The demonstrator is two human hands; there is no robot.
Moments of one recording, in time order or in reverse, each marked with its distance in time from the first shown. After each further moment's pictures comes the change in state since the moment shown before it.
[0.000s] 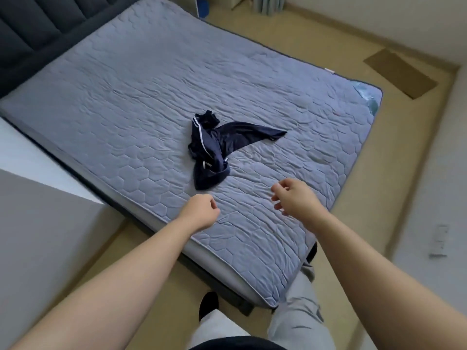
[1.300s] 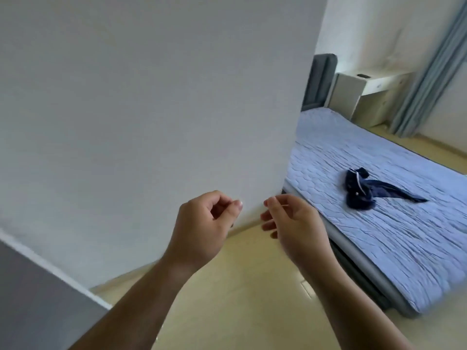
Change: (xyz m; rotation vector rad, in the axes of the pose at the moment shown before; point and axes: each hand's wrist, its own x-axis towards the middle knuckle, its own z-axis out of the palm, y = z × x) left_hand -0.917 -0.515 -0.012 -0.634 1.025 0.208; right_hand -0.835 -0.050 0.550 0.196 -0.162 -0.741
